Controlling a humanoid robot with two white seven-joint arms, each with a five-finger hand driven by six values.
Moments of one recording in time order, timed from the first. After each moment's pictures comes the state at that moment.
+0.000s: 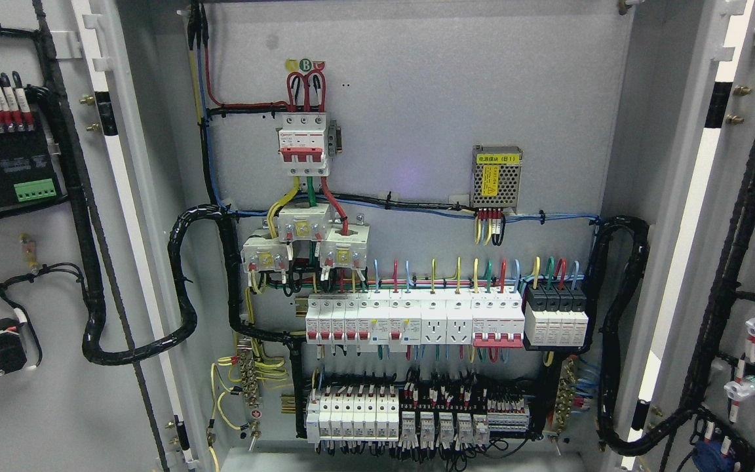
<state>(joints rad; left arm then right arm) 0.30 0.16 0.06 -1.60 0.22 -0.77 -0.20 0.47 -0.34 -0.39 -1.89 -0.87 -0.75 0.47</state>
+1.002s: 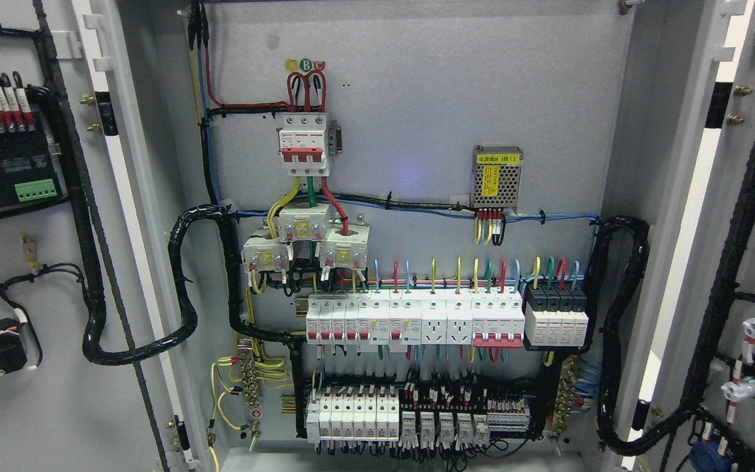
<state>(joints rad) 0.42 0.07 -0.01 -1.45 0.19 -0.77 -0.20 0.50 -0.36 0.01 -1.80 -0.78 -0.74 0.49</state>
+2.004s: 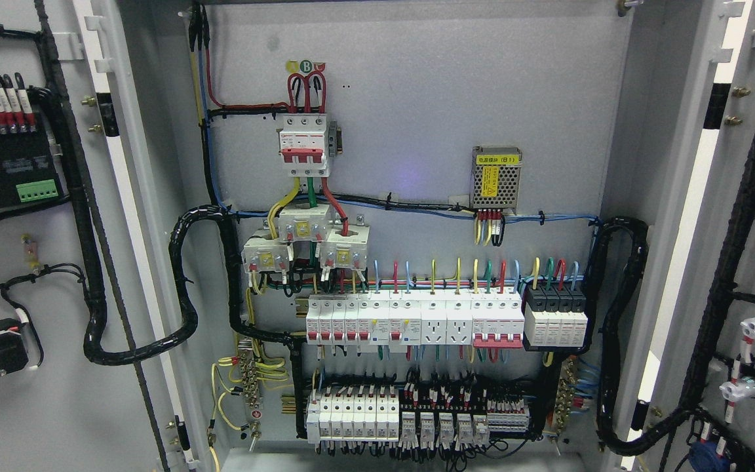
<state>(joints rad) 0.39 0.04 -0.03 -0.80 0.14 -0.77 -0.20 0.81 -0.34 0.26 -1.38 -0.75 -0.75 0.48</state>
